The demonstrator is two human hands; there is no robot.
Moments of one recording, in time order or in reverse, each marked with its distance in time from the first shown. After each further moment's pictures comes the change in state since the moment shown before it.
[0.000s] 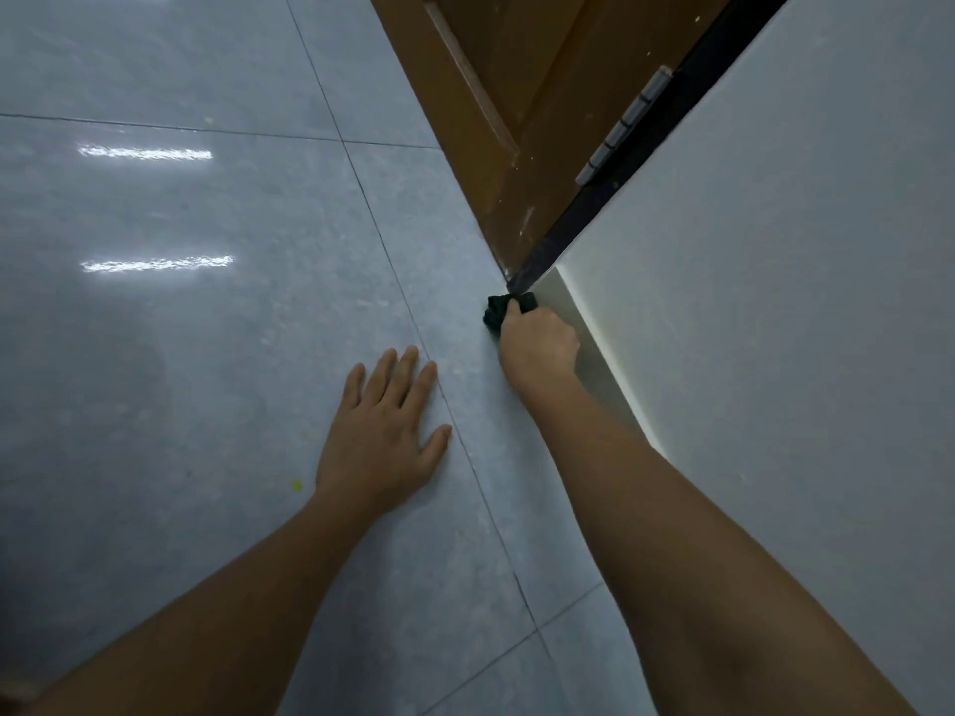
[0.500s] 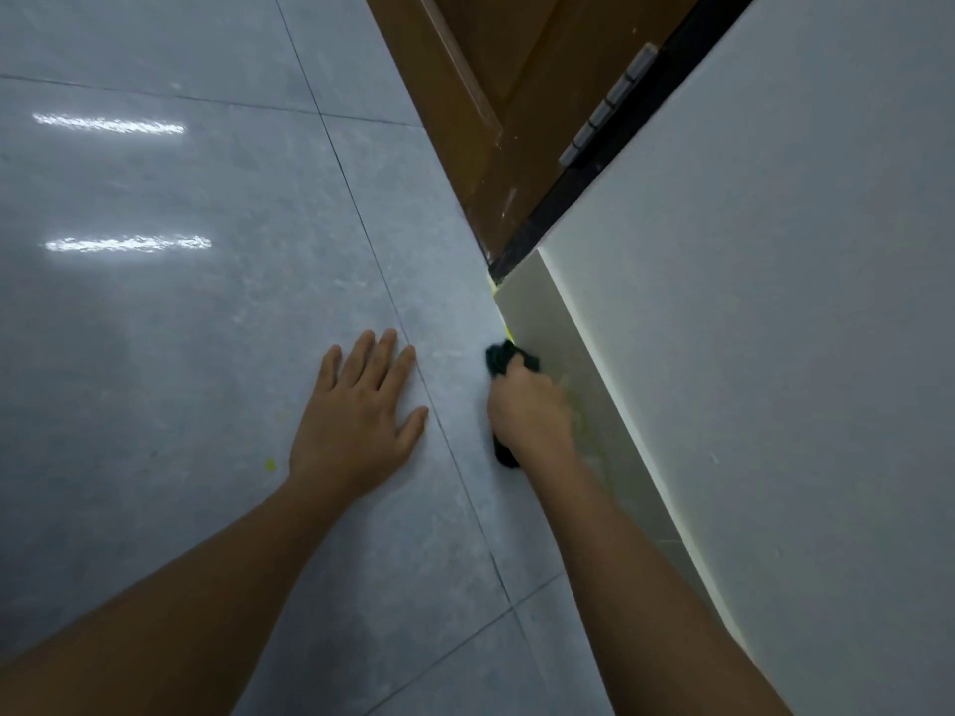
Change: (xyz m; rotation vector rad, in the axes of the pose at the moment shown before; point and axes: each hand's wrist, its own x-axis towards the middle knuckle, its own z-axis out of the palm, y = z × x) left_hand 0.000 -0.003 -0.002 -0.010 0.018 0.004; right_hand -0.056 0.008 0.038 0.477 -0.093 0.195
